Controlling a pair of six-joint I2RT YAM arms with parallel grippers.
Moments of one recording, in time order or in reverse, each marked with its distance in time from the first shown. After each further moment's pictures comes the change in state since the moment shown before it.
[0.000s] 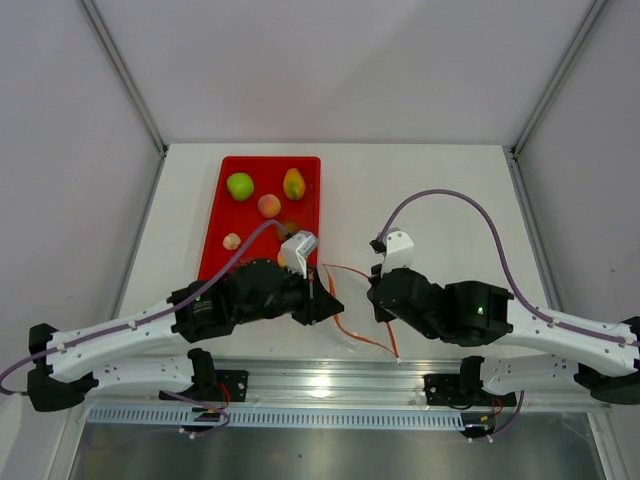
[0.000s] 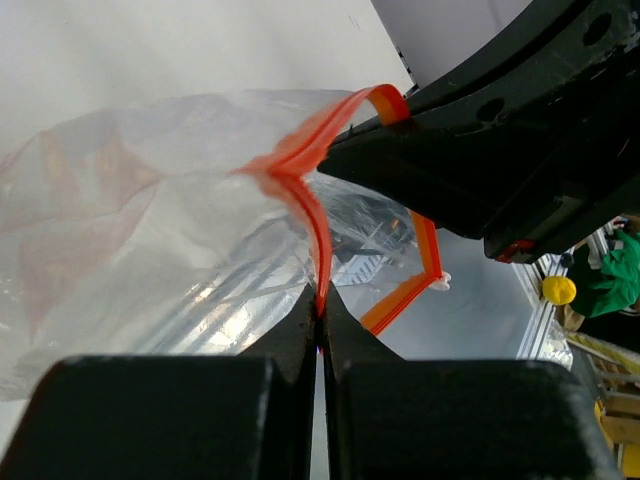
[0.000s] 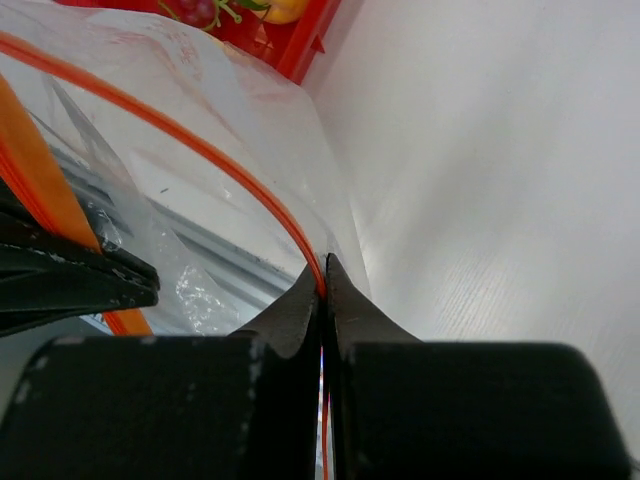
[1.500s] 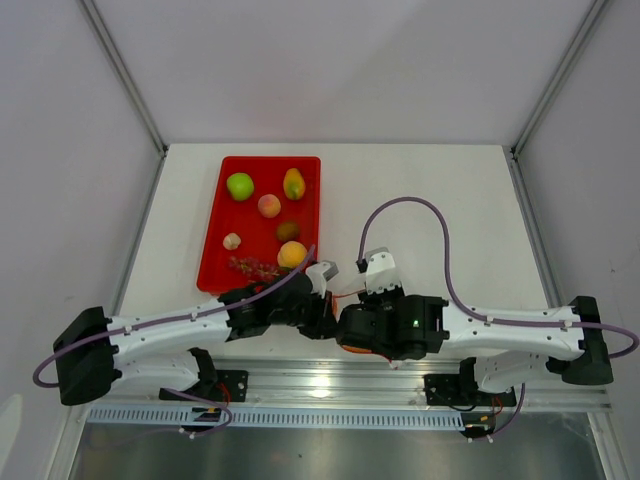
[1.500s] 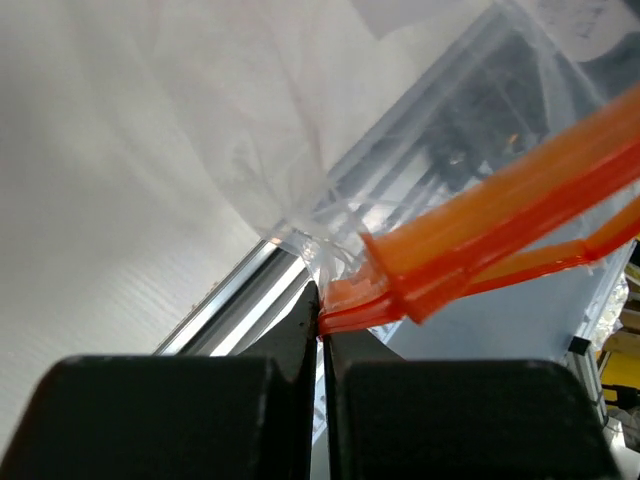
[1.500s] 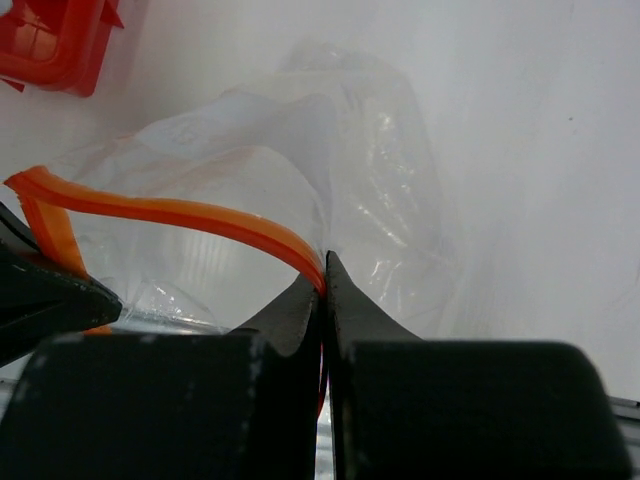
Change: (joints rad) left arm 0.121 0.227 -0.269 0.243 0.254 0.049; right arm 0.129 0.241 0.014 -0.328 0.377 0.286
